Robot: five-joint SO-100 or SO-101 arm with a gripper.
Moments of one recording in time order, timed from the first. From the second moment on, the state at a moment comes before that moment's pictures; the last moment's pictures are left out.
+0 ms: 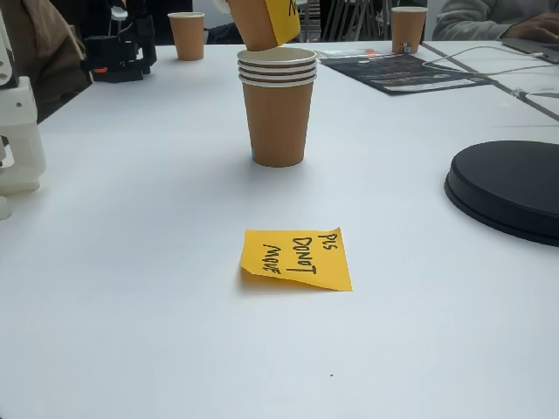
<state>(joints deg) -23.0 91.6 61.6 93.9 0.4</state>
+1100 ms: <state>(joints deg) -20.6 90.2 64.3 95.2 0.4</state>
